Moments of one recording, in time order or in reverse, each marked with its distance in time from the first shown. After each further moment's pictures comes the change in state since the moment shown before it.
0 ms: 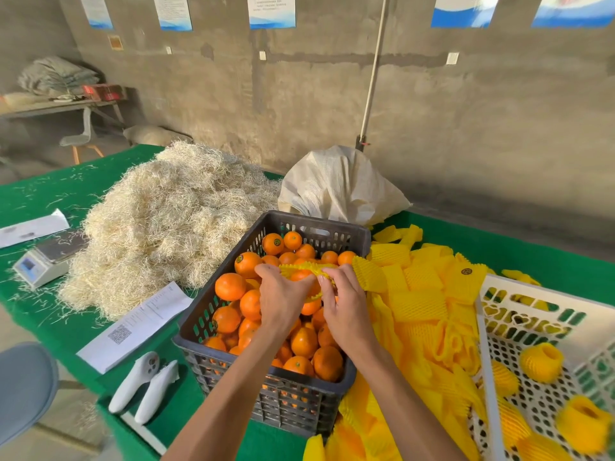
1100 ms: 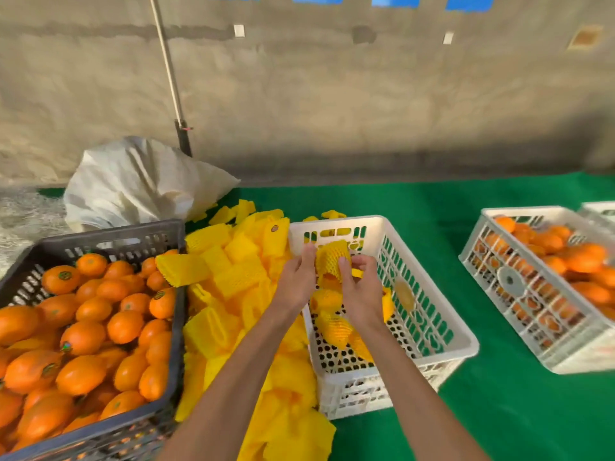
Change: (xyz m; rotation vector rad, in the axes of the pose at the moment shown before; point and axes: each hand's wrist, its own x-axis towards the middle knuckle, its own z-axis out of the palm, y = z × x) left_hand -0.183 0.104 0.232 -0.294 -0.967 0.071; right_hand -0.107 0.095 -0.274 -0.119 0.548 0.704
